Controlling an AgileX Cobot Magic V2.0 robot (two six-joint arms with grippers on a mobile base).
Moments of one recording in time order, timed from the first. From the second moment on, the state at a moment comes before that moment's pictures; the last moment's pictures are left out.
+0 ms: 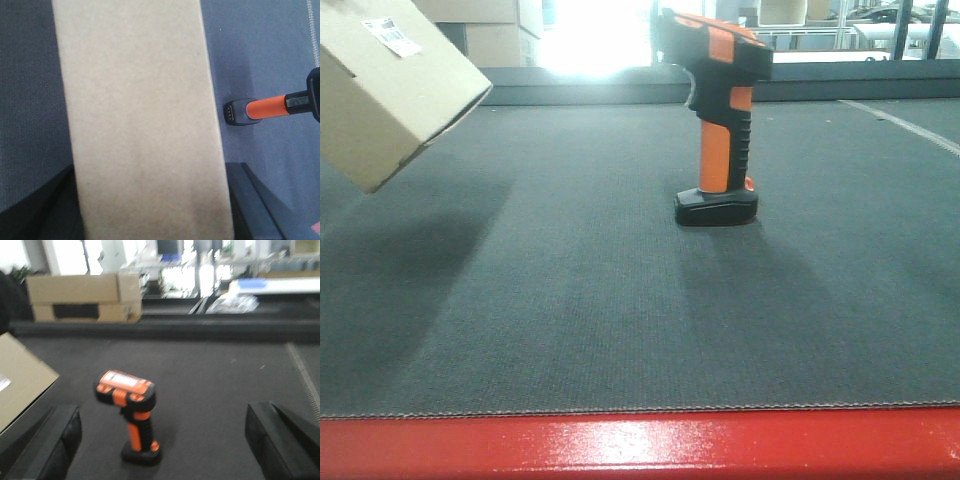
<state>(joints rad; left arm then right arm) 0.23 1.64 -1.51 -0.68 1.19 0.31 0.18 0.48 -0.66 0.21 0.33 -0.08</state>
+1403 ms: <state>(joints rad) 0.23 1.64 -1.51 -0.68 1.18 0.31 0.50 1.57 -0.67 0.52 -0.66 -0.16</state>
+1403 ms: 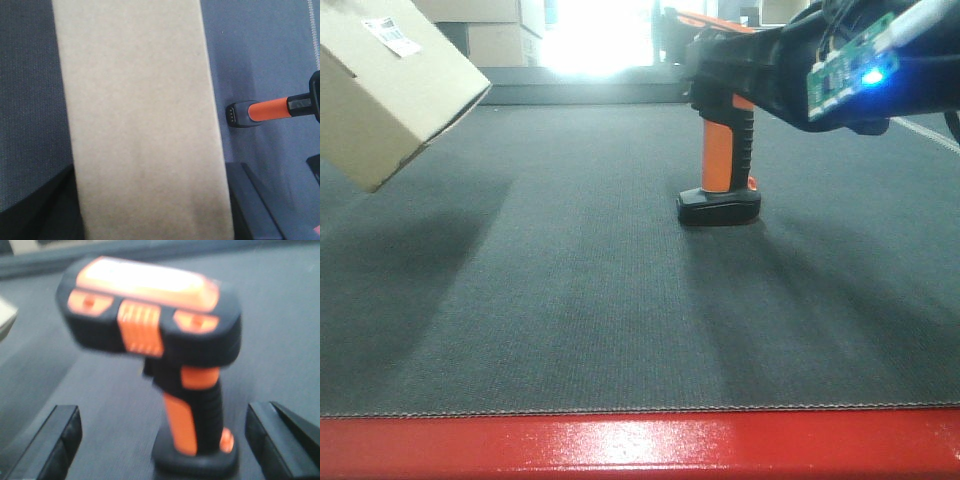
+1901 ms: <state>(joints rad) 0.23 1.64 -1.51 -0.68 1.18 0.31 0.50 1.71 -0.67 0.53 -0.89 -0.14</state>
